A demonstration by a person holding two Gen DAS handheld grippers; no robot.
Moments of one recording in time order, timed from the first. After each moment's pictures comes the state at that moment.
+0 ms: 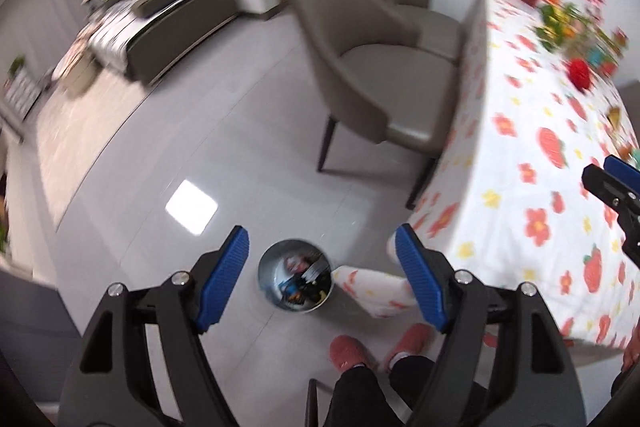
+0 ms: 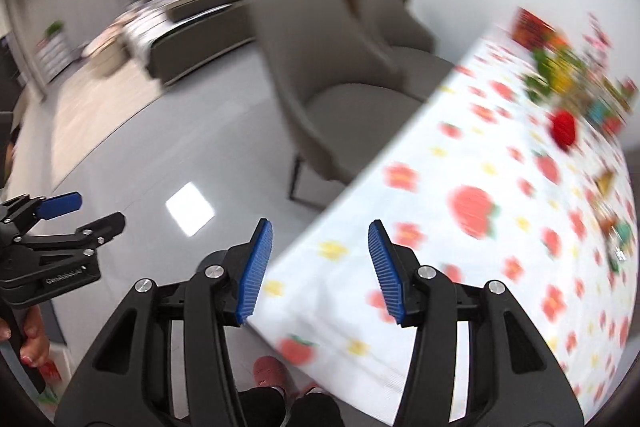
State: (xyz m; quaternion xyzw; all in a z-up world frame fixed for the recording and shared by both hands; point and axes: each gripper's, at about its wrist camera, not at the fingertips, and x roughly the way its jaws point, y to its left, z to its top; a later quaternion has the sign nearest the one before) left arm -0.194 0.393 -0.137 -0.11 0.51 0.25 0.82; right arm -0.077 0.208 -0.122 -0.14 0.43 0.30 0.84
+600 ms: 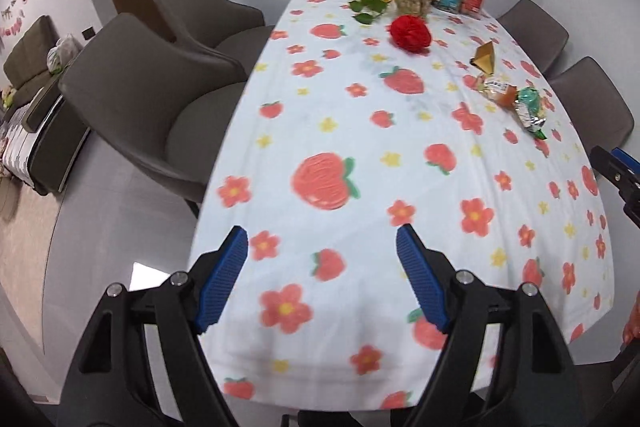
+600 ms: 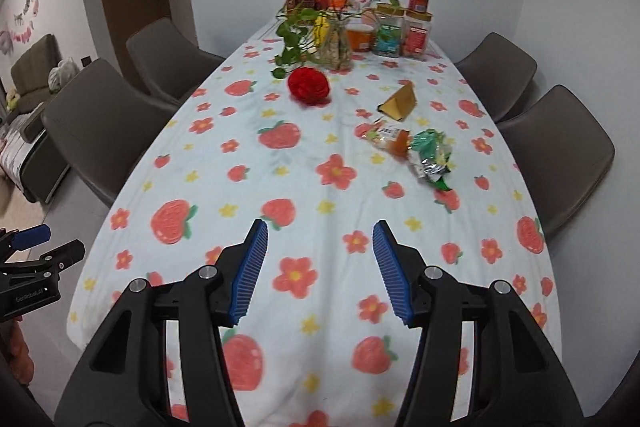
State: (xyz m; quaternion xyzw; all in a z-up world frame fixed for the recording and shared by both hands) left arm -0.005 0.142 -0.120 -0.02 0.50 0.06 0.86; right arm 0.034 -0.090 -0.101 -0.03 0.40 0.07 0.91
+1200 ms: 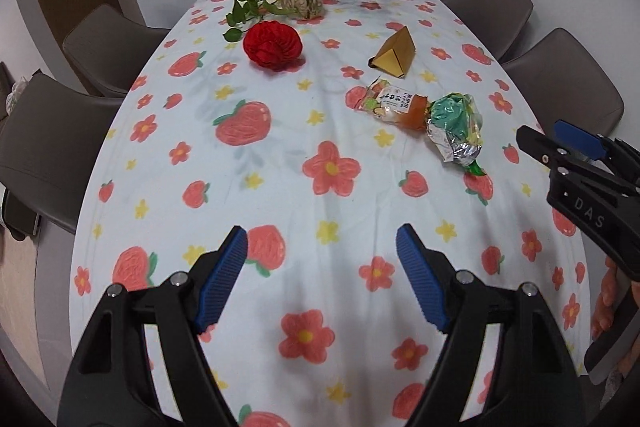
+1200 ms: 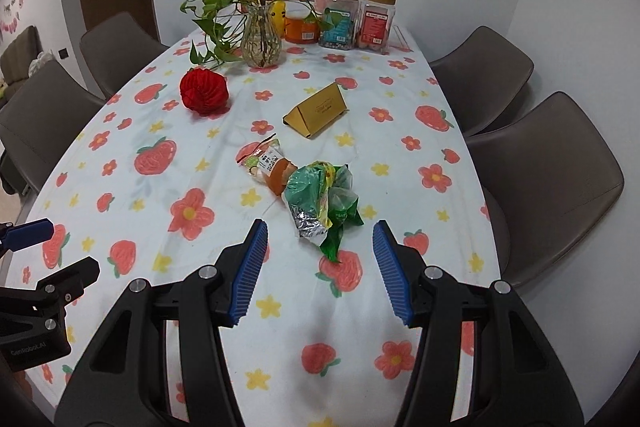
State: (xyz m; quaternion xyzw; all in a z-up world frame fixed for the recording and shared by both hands) left arm 0.140 -0.044 -0.164 0.01 0.51 0.00 0.86; right arm 0.177 -0.215 -0.155 -0.06 0.42 0.07 0.90
